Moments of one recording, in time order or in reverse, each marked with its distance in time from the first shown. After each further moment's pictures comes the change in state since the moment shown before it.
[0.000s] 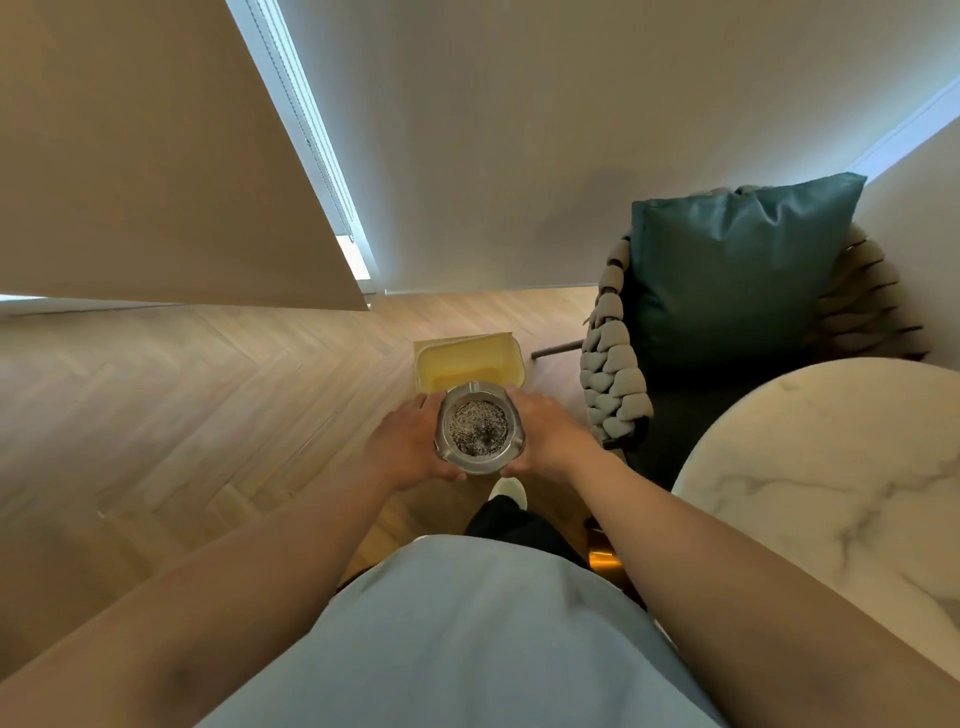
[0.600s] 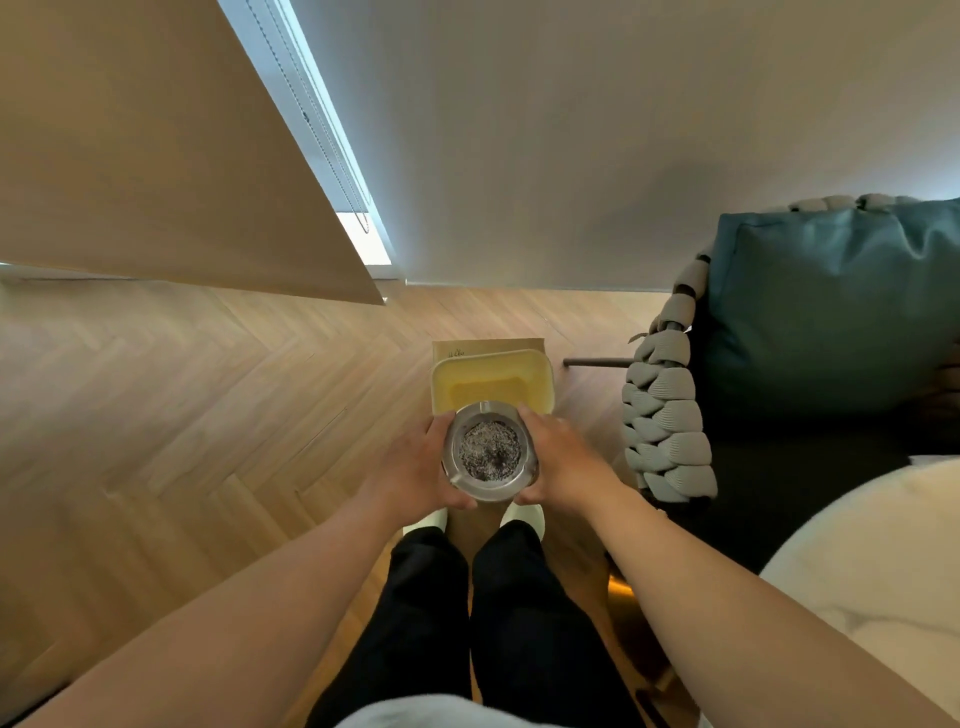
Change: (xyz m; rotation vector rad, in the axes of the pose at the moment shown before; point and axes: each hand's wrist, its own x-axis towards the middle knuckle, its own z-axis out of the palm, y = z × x) left_hand 0.086 -0.041 0.022 -0.115 -0.011 -0.117; right_hand 0.111 0.045 0.009 0.010 -0.105 -0.032
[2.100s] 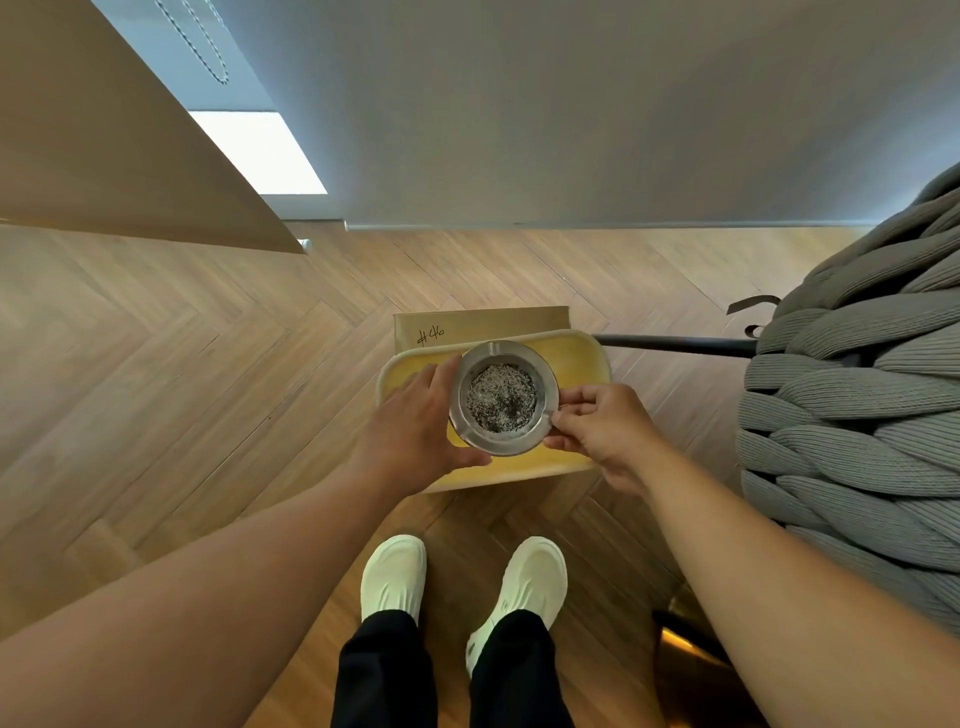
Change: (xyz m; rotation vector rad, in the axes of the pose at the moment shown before) left_hand 0.268 -0.144 0.141 0.046 0.121 0.085; right_hand 0.255 0.158 0.106 1.105 0.171 0.491
